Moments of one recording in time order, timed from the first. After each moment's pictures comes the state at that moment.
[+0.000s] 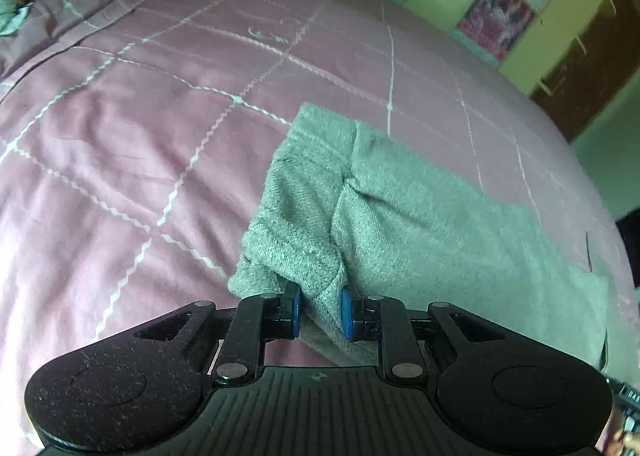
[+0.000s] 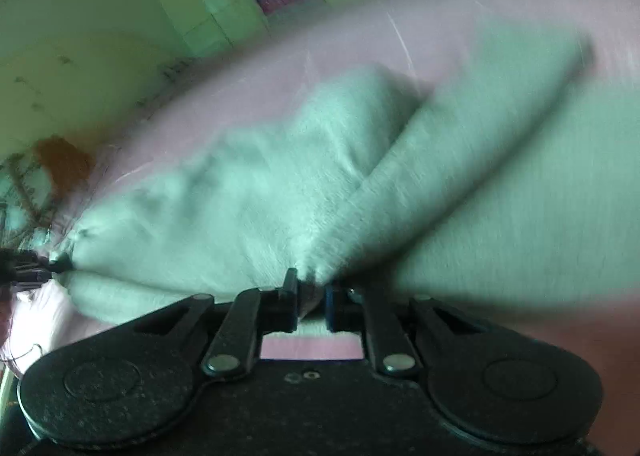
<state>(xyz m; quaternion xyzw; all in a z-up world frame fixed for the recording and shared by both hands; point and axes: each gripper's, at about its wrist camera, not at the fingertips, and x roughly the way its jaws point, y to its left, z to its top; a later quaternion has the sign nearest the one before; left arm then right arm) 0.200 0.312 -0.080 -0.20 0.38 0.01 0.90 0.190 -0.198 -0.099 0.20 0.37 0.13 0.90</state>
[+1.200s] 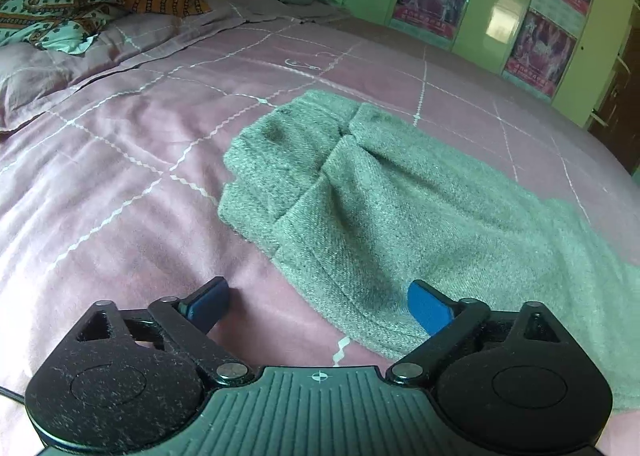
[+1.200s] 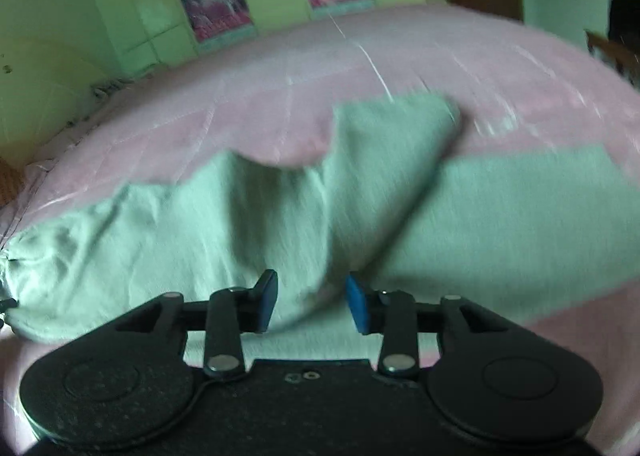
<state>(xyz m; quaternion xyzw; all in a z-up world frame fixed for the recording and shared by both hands) 0.156 0.233 -0.121 -0.14 0.35 0.13 0.92 0.177 -0.280 -0.059 0.10 0.35 0.02 0.93</state>
